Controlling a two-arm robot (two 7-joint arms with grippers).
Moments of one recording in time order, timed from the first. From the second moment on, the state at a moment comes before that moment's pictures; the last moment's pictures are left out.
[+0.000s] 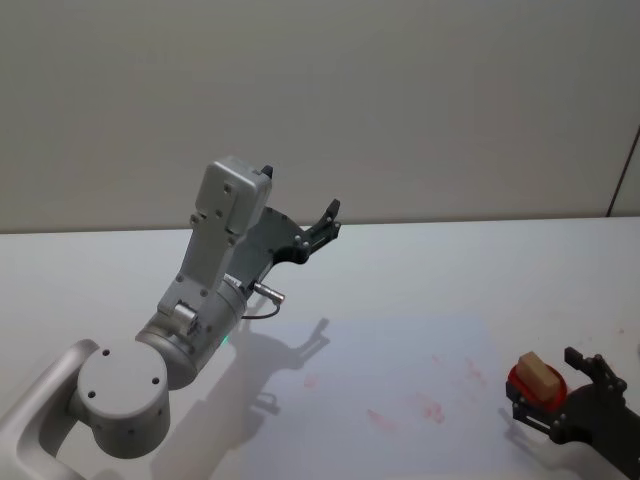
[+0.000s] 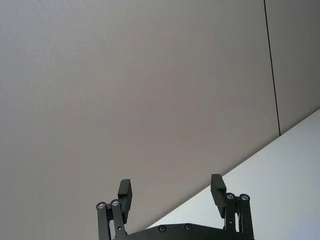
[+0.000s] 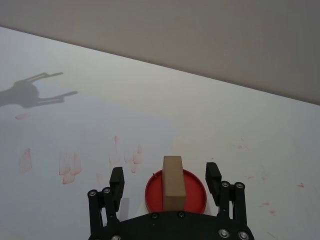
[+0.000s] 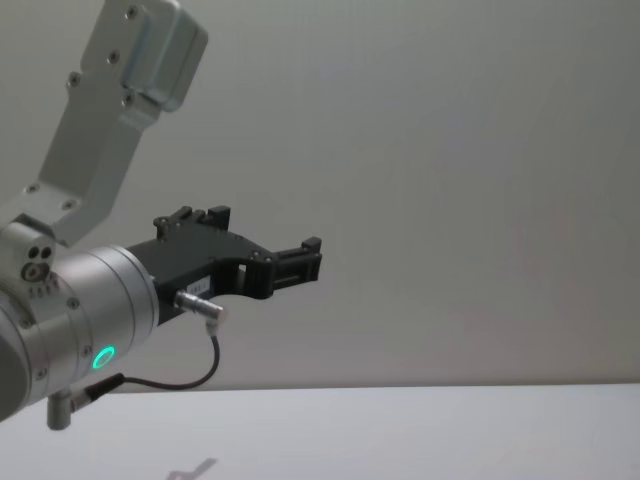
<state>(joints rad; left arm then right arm) -0.24 0.38 0.45 -1.63 -0.20 0.01 -0.01 -0.20 0.46 -0.20 -1.67 0.26 0.01 0.26</state>
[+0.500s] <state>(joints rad) -0.24 0.38 0.45 -1.63 -0.20 0.01 -0.01 -0.20 0.44 -0.20 -1.65 0.23 0.00 0.24</state>
